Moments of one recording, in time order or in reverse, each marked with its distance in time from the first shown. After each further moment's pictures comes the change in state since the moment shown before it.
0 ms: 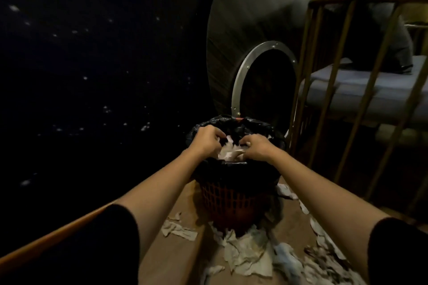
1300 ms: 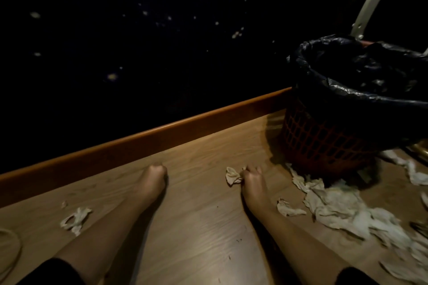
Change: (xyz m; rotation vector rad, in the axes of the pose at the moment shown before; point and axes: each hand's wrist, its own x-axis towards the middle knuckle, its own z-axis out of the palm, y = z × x) left_hand -0.240 -0.404 0.036 0.256 -0.004 -0.432; right_hand -0.057 -0.089 0.374 -0.008 0.029 -0.191
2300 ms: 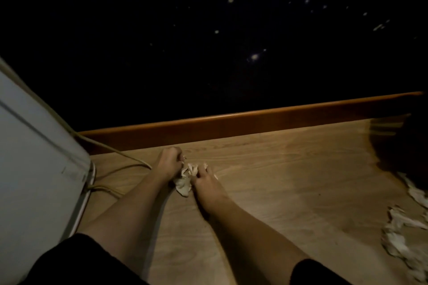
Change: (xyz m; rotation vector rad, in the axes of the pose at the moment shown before) left_hand -0.112 -0.188 -0.105 -0.110 0.095 -0.359; right_hand -0.093 -0.331 0.127 -0.019 -0.386 -0.591
